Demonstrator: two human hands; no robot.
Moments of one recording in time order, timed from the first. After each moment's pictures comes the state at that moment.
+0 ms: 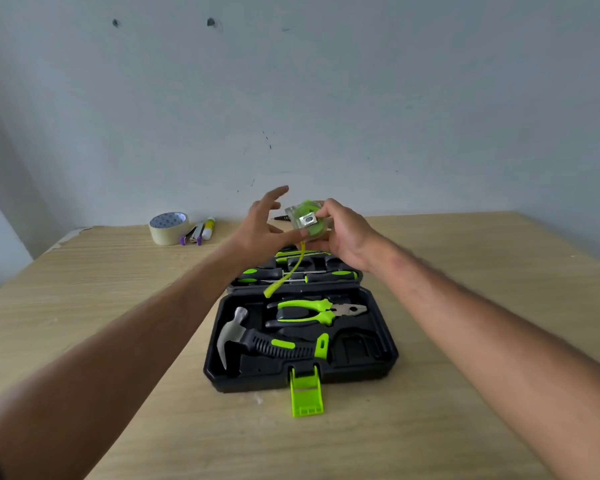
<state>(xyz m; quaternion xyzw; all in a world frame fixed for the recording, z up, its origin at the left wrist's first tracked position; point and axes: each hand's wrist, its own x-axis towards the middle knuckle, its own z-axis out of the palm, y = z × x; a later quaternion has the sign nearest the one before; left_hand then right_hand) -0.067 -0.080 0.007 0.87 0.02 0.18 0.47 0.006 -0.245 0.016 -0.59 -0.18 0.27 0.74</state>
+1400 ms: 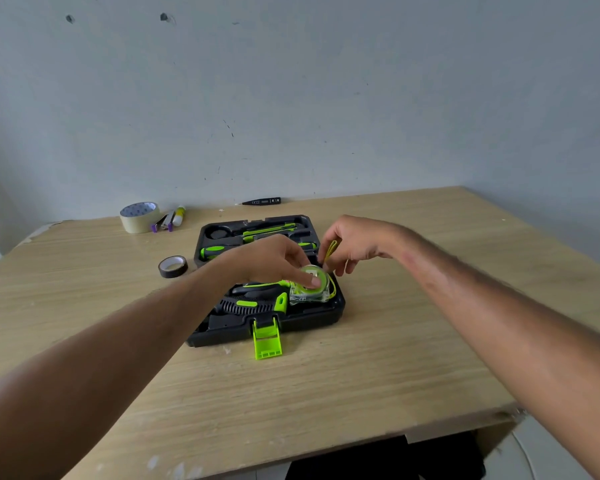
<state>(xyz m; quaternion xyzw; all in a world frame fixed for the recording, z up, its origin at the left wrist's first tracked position) -0.110 -0.162 -0.010 0.94 -0.07 -0.10 0.32 -0.035 -0.357 0.013 -0.89 -0.29 0.23 0.28</state>
